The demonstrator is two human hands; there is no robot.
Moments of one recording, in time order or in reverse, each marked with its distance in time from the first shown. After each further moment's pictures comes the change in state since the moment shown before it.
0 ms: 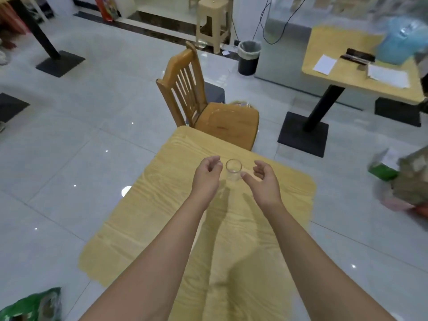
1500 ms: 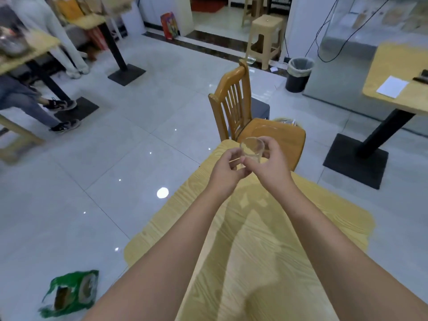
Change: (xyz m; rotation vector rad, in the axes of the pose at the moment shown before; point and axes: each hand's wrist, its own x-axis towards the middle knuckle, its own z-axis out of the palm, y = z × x) left_hand 0.019 0.036 -0.066 -0.061 -0.007 0.183; right_hand 0.018 -0.102 0.073 -0.068 -0.230 -0.349
